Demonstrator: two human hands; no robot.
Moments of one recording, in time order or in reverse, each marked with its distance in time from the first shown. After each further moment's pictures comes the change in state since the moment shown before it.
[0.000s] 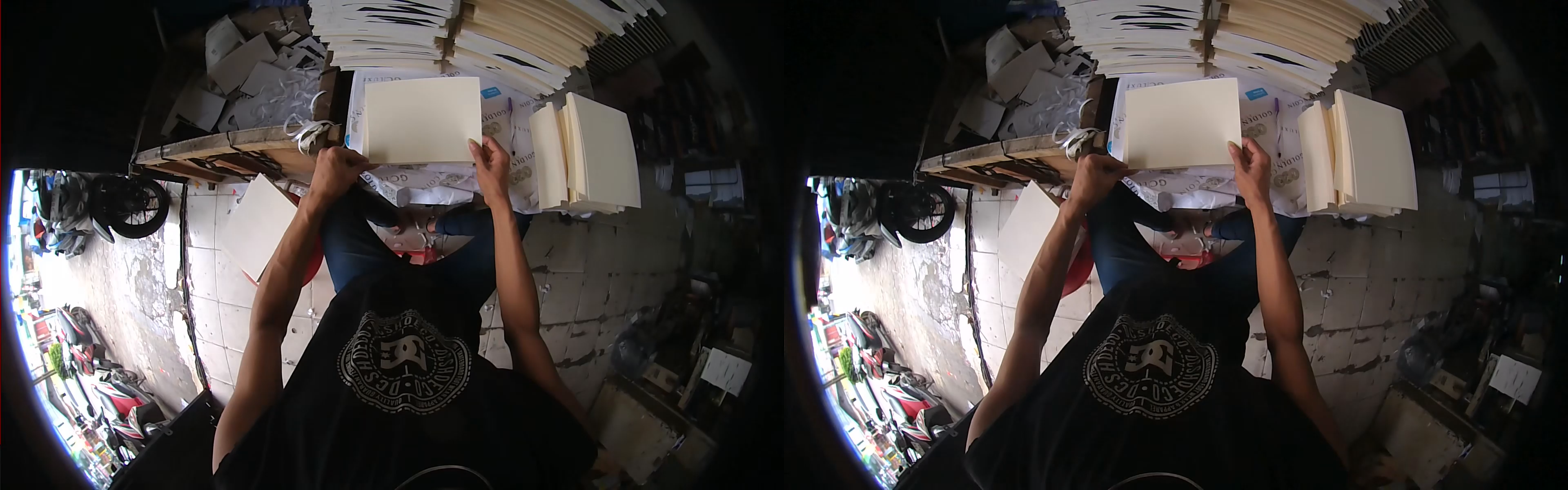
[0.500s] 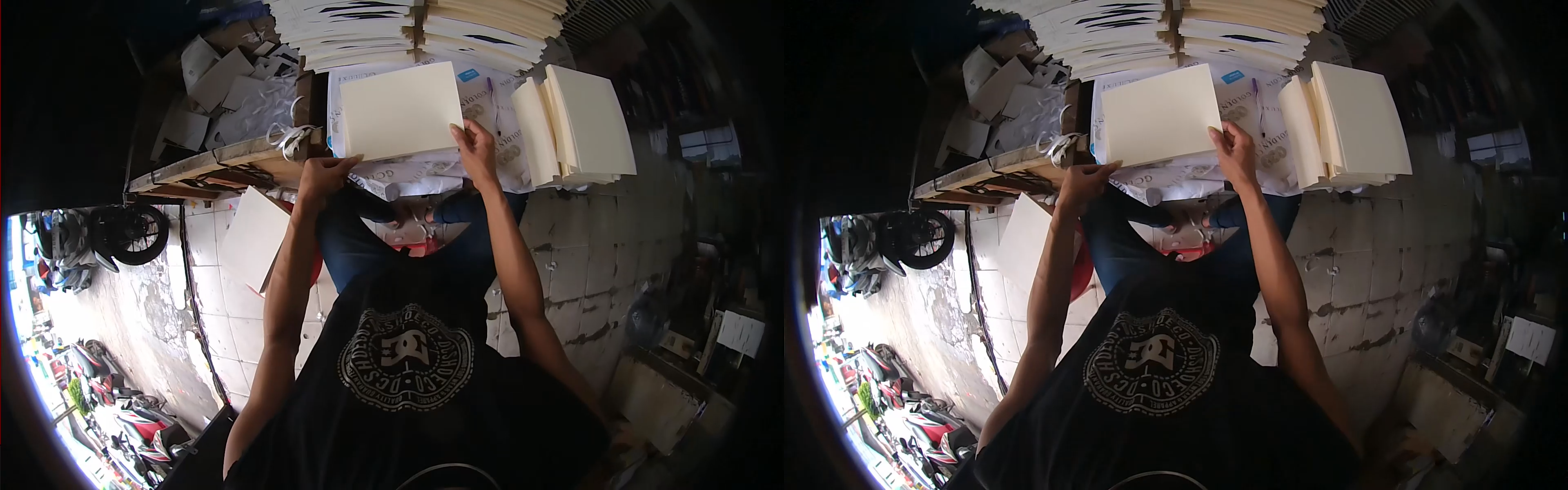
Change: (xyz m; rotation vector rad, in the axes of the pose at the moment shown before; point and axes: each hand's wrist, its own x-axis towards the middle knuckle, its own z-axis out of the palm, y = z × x) left_hand 0.000 -0.004 0.013 -0.367 -0.117 -0.539; right_hand -0.001 0.002 -0.002 -0.061 0.016 0.051
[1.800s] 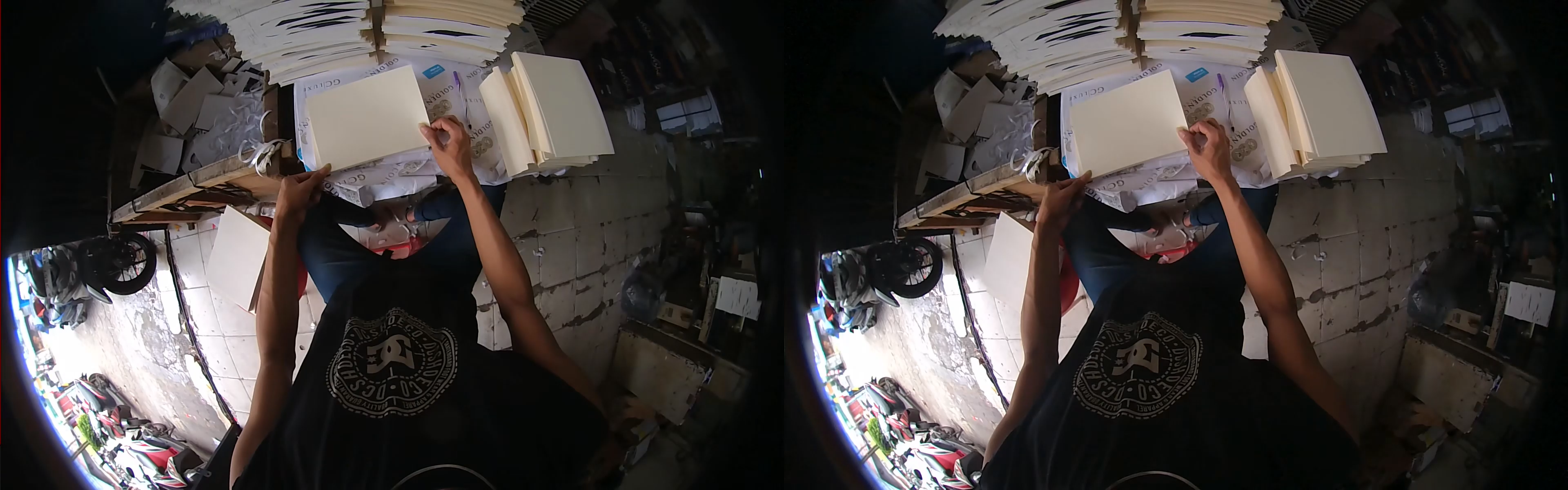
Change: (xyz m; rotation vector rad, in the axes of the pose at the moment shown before) left_hand 0.016 -0.030 0.000 -0.316 -0.121 -0.054; right_hand 0.004 0.008 -0.007 -0.400 0.180 -0.339
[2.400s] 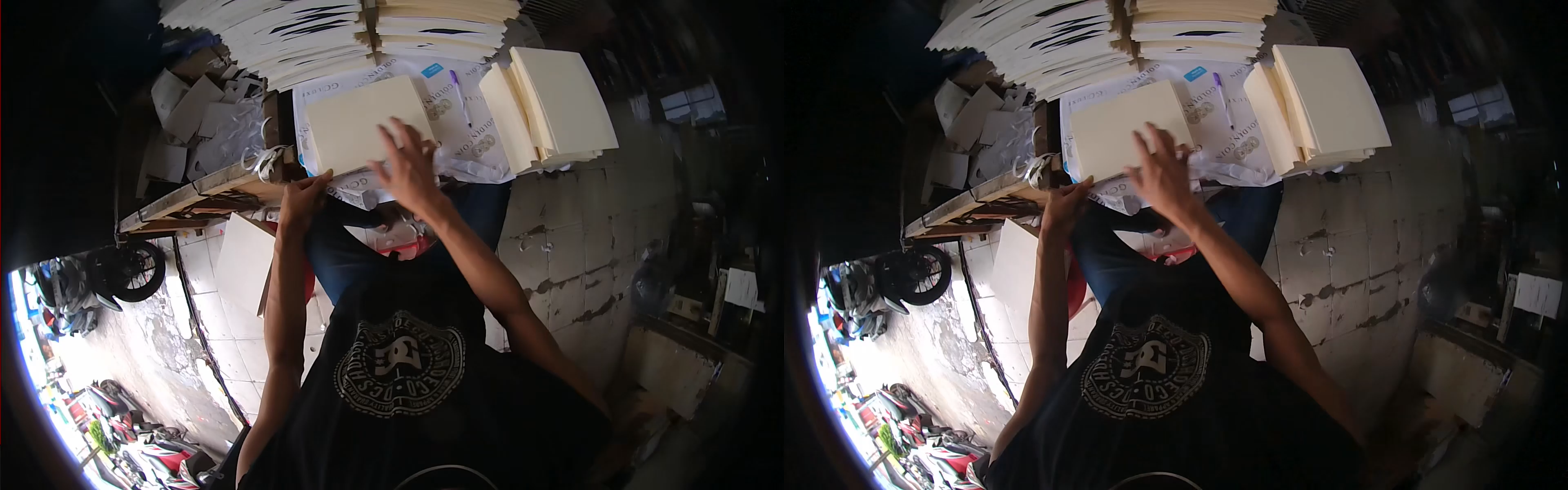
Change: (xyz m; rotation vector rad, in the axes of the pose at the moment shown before) left_hand 0.003 -0.004 0.000 0.056 -0.014 0.055; right_hand -0.023 -0.099 0.026 -0.371 -0.256 -0.137
